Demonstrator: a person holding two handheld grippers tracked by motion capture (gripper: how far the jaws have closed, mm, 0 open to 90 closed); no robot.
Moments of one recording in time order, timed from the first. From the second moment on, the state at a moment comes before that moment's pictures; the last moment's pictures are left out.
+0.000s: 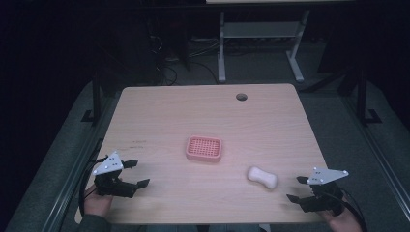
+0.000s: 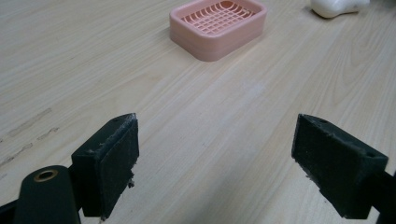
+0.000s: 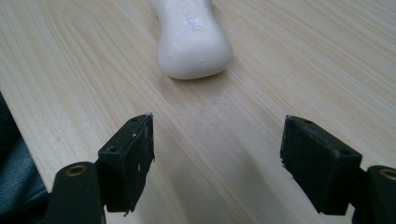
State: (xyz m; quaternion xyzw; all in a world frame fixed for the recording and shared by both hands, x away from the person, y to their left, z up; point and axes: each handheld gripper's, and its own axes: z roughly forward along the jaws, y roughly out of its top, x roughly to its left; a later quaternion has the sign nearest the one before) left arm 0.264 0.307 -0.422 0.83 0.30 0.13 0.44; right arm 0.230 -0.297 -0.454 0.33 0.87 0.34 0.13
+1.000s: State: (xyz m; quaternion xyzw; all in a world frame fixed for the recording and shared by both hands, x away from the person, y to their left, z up) left arm 0.263 0.311 -0.420 0.83 0.30 0.14 0.44; right arm 0.253 -0.260 -0.436 0.29 0.91 0.29 0.10
